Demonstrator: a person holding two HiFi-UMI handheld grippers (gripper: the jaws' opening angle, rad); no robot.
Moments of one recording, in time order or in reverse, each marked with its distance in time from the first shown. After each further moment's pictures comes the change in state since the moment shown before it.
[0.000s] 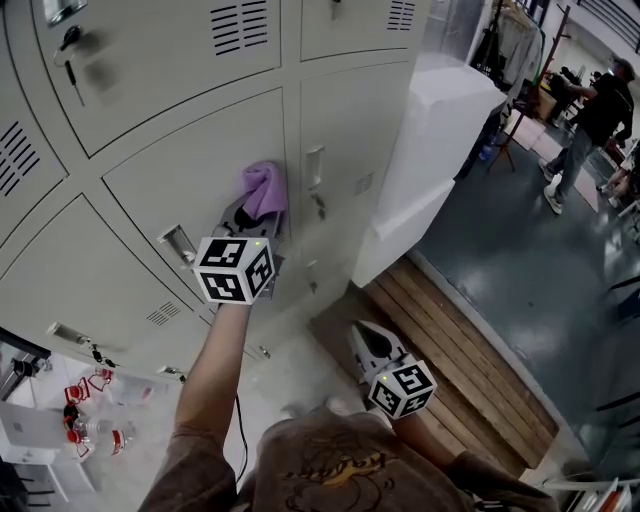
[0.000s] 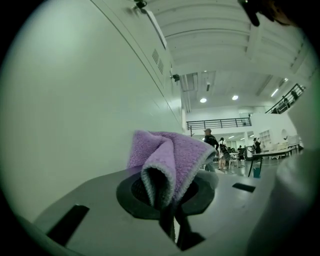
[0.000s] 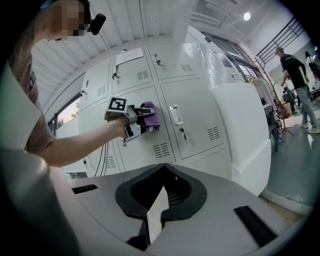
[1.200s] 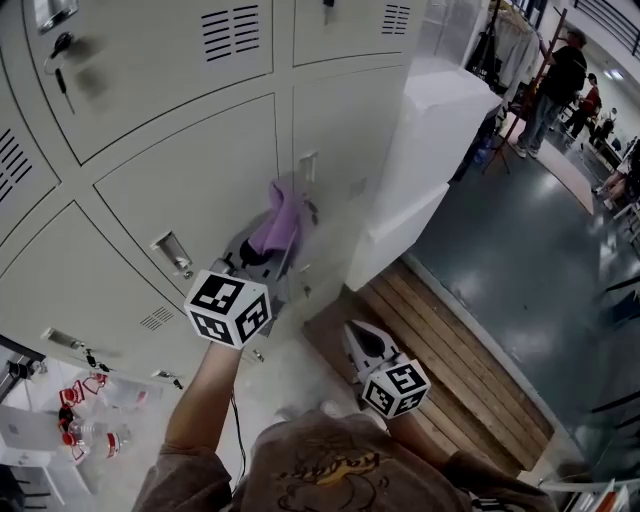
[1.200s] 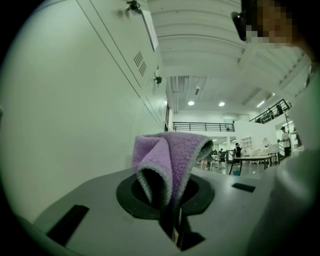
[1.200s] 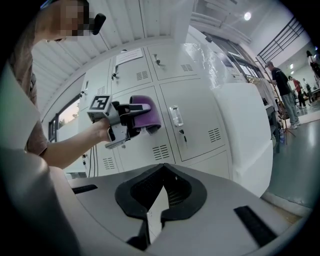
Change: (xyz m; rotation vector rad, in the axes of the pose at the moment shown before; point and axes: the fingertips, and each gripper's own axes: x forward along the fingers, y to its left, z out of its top) left arm -0.032 -0.061 -0.005 -0.037 0.023 -0.197; right arm 0.008 -0.005 0.008 -0.003 -0.008 0.010
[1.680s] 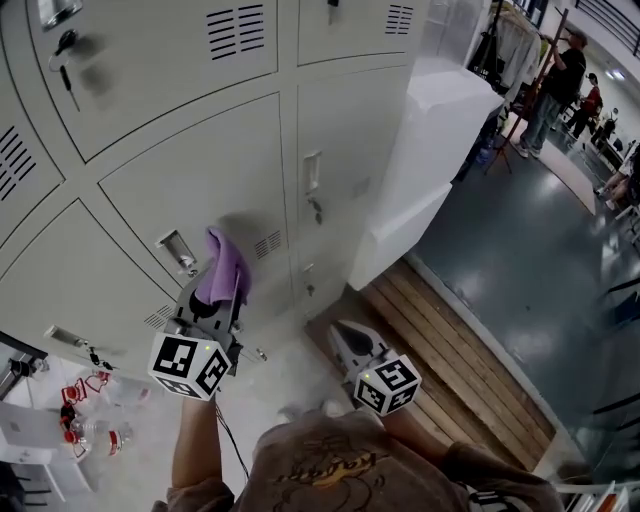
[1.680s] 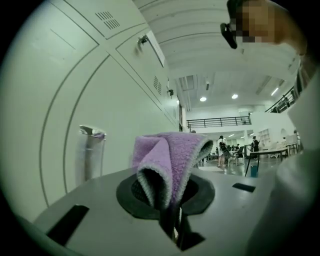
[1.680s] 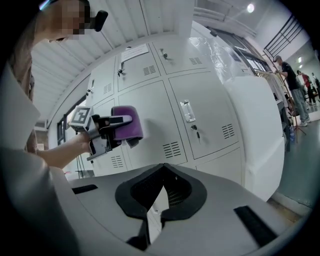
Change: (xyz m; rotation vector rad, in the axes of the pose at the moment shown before) left arm -0.113 0.033 -0.015 0.033 -0.002 0.216; right arm 0.019 0.028 -0.007 -0.009 0.033 0.100
